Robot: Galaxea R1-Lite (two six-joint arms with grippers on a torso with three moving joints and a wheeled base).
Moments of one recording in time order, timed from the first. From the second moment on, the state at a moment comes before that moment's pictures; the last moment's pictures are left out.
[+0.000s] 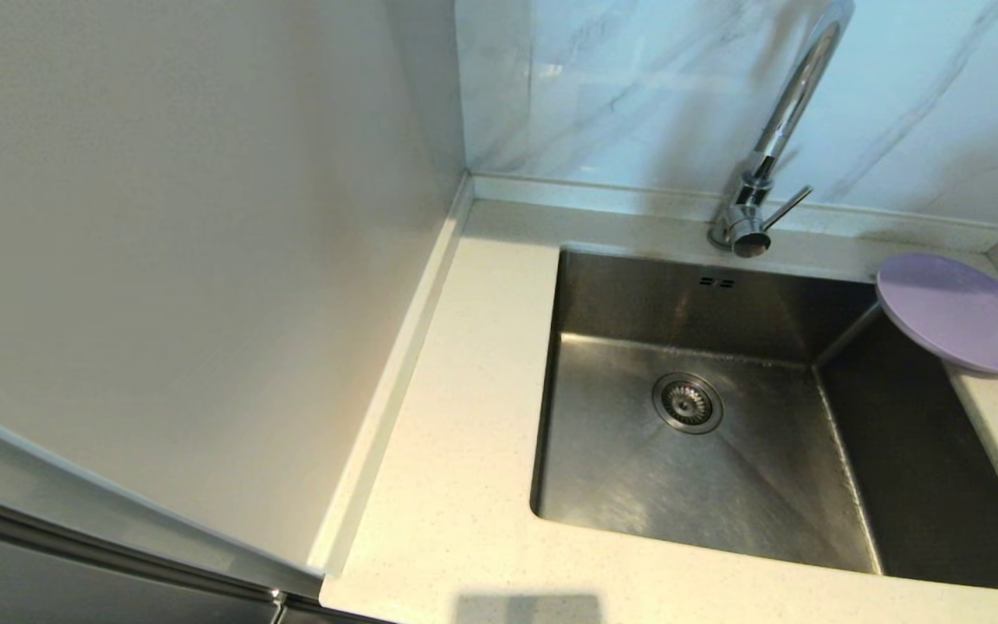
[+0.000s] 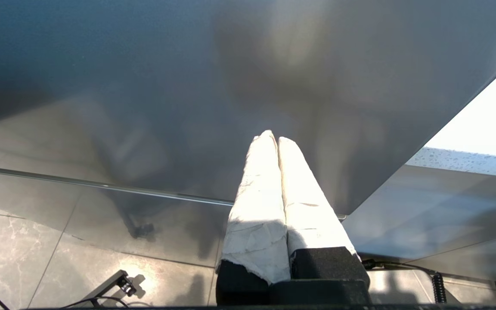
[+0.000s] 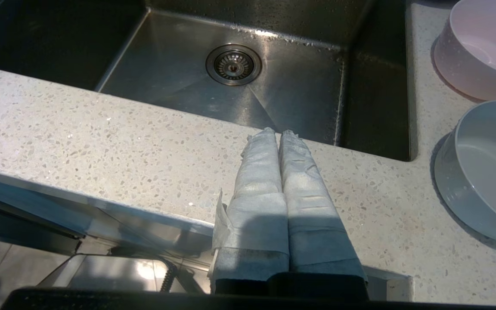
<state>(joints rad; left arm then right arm) 0.00 0.00 0.00 0.00 0.00 0.00 0.00 0.00 0.00 0.03 0.00 -0.01</state>
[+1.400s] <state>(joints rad) 0.00 0.00 0.00 0.00 0.00 0.00 0.00 0.00 0.00 0.03 0.00 -0.02</state>
